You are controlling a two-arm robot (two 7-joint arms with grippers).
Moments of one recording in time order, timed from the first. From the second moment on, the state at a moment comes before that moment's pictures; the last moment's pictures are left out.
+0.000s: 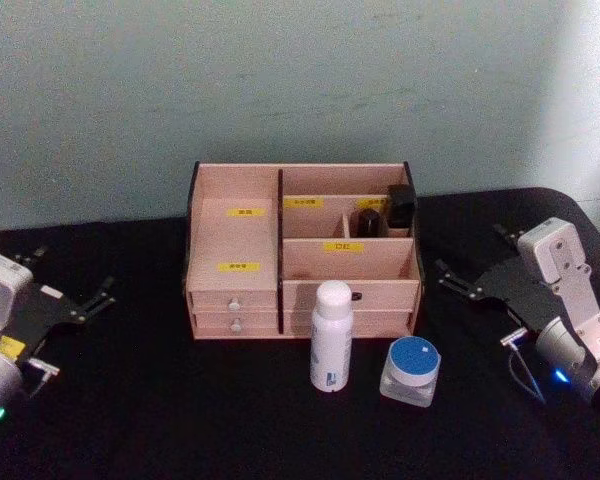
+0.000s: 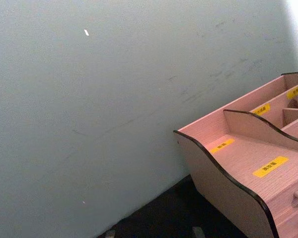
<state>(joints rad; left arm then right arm) -0.20 0.60 0.45 -1.41 -0.25 -0.12 0.03 0.20 0.60 -0.45 -1.41 0.25 -0.12 -0.03</state>
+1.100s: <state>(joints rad) -0.20 0.60 0.45 -1.41 -0.25 -0.12 0.03 0.16 0.61 -0.38 -1.45 0.27 -0.15 0.03</state>
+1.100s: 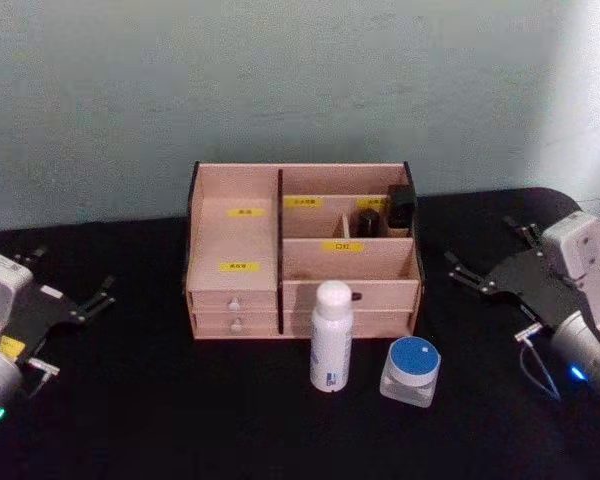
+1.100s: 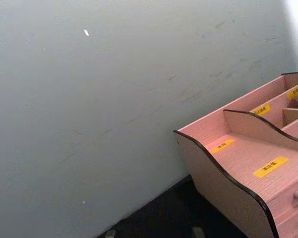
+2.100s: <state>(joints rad) -0.20 0.60 0.45 -1.41 -0.25 -0.12 0.03 -0.03 0.77 -0.32 -1.65 0.41 -0.25 0.43</state>
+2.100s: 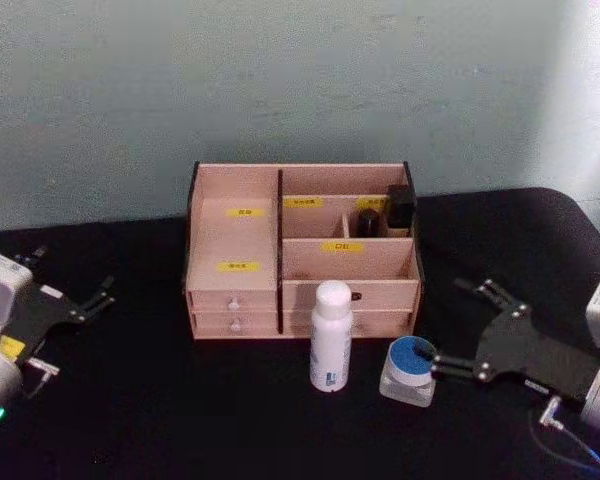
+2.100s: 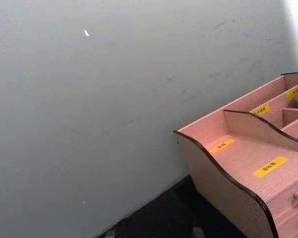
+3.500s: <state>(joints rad) -0.20 0.60 0.45 -1.41 -0.25 -0.12 0.03 0.18 0.59 -0.44 -1.48 0.43 -0.04 0.63</state>
